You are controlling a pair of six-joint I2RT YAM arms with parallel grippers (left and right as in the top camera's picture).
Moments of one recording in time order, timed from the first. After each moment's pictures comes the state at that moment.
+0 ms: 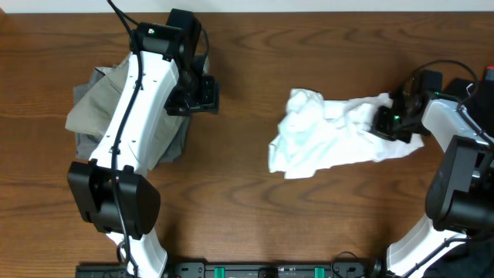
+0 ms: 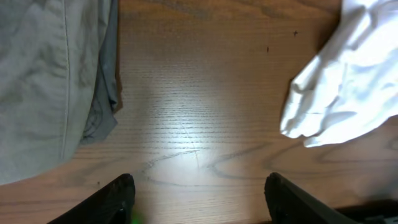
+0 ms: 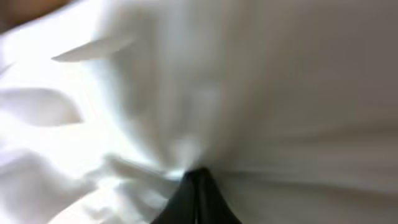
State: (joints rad) left arm -0.23 1.91 1.89 -1.50 0.17 -0.22; right arm -0.21 1.92 1.19 -0.69 -0.43 0.07
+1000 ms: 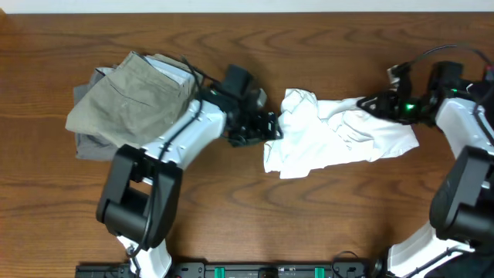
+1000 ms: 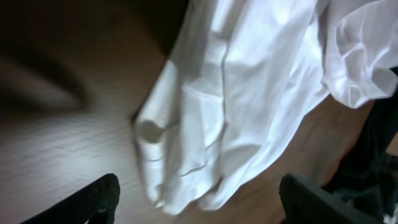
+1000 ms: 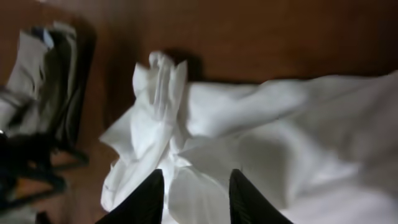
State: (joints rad) left arm -0.47 1.90 1.28 -0.64 0.56 -0.50; right arm -0.29 1.85 1.24 -0.63 -0.81 -0.07
